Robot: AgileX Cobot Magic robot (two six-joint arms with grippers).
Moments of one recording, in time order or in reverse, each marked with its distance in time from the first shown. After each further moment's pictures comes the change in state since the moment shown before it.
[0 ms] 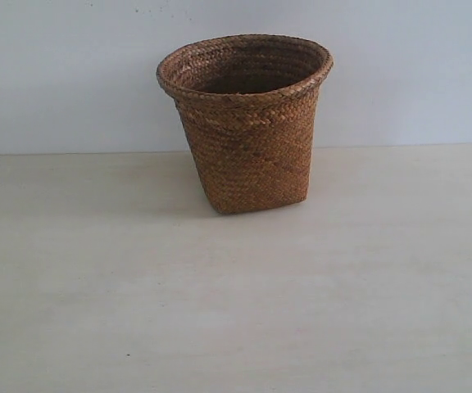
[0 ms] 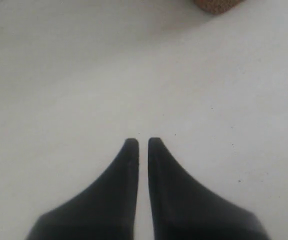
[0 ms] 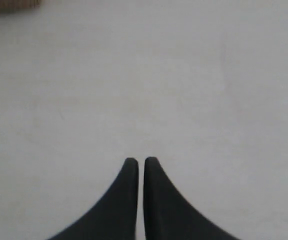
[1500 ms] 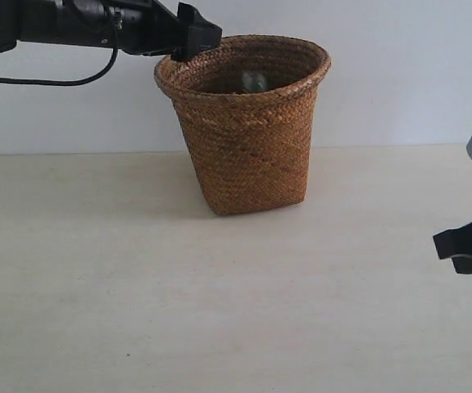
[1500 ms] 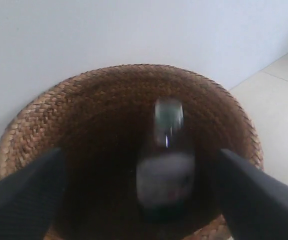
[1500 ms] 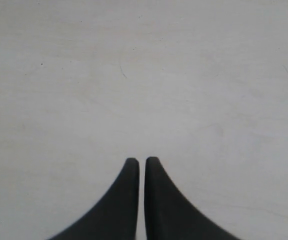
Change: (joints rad) left arm -0.215 0.655 -0.608 -1.022 -0.315 0.935; right arm 0.078 0.199 0.077 0.297 -0.054 -0.258
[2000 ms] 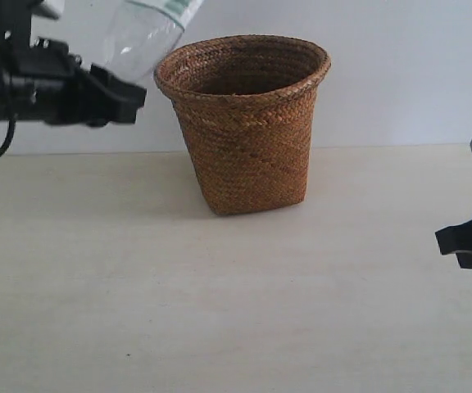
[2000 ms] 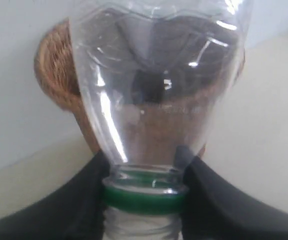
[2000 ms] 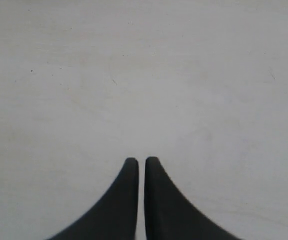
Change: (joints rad) left arm 0.000 -0.365 0.504 -0.142 -0.140 0.125; right arm -0.002 0.000 -0.002 -0.028 -0.026 0.030
